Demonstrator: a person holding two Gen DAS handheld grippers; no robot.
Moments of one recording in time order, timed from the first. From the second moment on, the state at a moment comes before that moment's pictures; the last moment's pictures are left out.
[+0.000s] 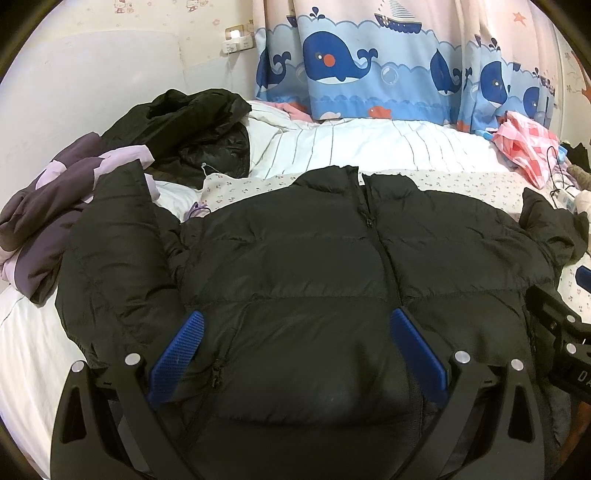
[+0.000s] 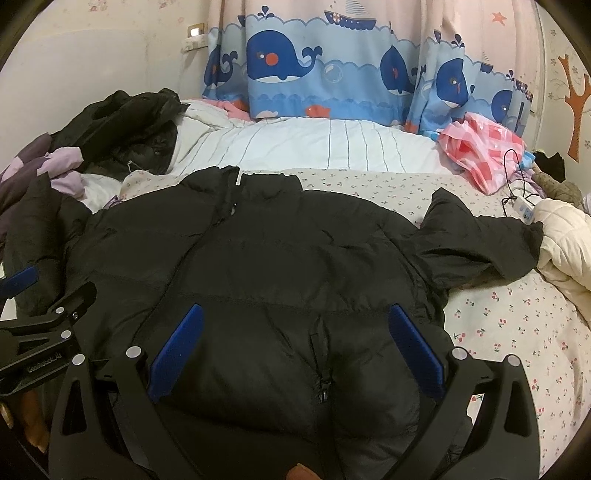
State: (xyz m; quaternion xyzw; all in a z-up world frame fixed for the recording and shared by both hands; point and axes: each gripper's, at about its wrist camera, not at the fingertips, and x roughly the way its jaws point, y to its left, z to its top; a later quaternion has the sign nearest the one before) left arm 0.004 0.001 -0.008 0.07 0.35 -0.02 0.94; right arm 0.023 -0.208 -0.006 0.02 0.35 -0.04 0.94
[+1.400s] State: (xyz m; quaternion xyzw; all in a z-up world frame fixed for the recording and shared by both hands) left arm 0.006 -0.001 -0.010 0.07 0.35 -0.02 0.93; right arm 0.030 -0.217 -0.014 0.05 0.38 -0.02 0.93
